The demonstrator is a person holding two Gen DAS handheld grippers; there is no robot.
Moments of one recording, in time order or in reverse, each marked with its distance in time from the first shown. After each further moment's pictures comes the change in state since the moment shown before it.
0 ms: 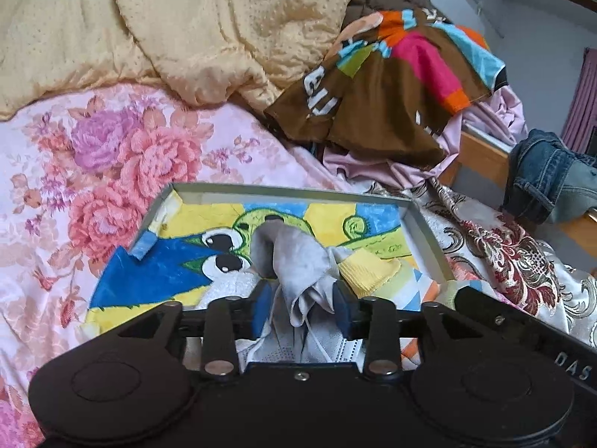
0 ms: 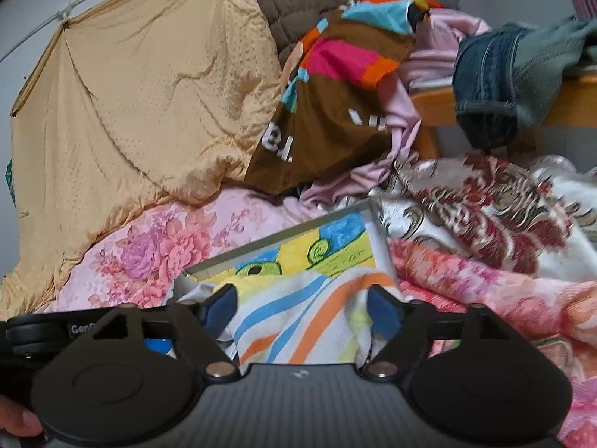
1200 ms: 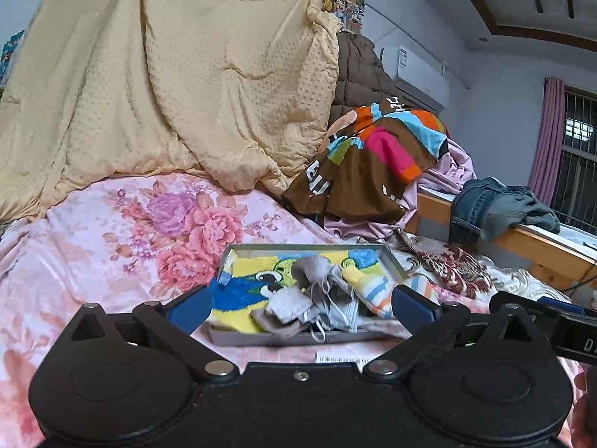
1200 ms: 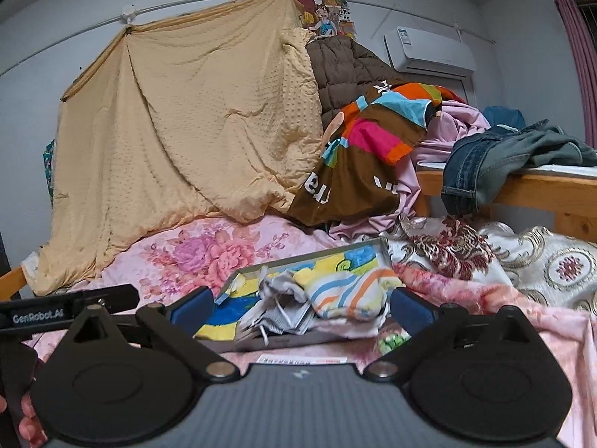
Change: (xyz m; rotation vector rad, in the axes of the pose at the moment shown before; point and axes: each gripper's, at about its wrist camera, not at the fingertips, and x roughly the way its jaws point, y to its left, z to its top) left arm -0.231 0.036 -0.060 0.072 -0.243 -0.013; right arm -0.198 0.089 -0.039 -0.145 -0.112 -0.023
